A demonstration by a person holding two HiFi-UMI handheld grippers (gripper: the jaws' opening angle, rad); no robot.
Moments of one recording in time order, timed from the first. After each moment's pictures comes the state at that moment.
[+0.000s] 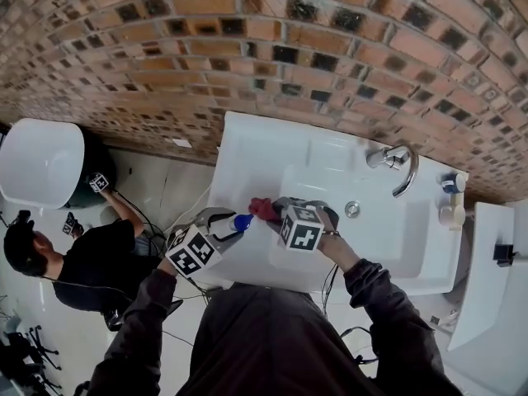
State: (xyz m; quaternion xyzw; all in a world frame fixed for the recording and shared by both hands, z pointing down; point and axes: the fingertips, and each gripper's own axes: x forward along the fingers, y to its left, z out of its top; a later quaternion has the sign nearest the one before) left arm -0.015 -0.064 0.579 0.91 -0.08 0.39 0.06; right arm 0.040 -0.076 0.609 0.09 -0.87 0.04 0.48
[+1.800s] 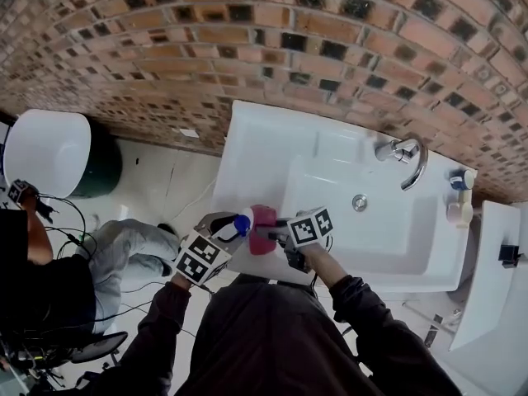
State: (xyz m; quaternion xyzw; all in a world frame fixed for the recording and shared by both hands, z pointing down) left arm -0.020 -0.045 0.565 0.90 -0.19 0.35 0.18; right arm -0.002 -0.039 0.629 0.18 -0.80 0.57 0.11
